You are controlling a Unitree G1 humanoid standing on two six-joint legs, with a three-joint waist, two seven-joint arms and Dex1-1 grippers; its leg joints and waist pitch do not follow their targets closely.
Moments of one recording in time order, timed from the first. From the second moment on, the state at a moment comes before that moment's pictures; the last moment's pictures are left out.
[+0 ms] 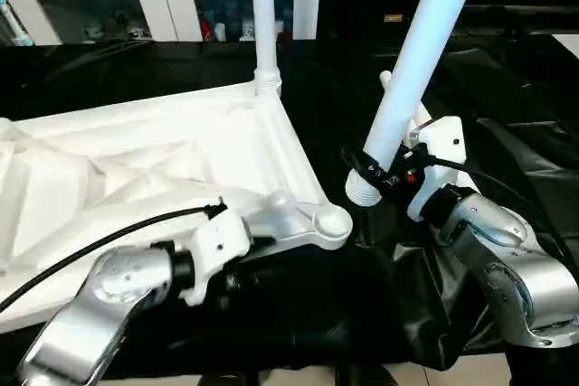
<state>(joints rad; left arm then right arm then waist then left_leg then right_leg) -0.14 0.54 -0.24 -0.30 -0.04 0.41 -0.80 -0.27 -0.30 0.02 -0.31 0.32 0.58 0.42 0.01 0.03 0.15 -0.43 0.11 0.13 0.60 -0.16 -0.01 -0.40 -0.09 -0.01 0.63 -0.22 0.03</state>
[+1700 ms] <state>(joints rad) -0.40 0.49 -0.28 -0.02 -0.06 0.34 -0.83 -0.30 -0.34 0.04 -0.29 0.32 0.59 0.48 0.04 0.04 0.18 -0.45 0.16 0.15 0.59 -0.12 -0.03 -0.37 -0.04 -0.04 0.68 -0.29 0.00</state>
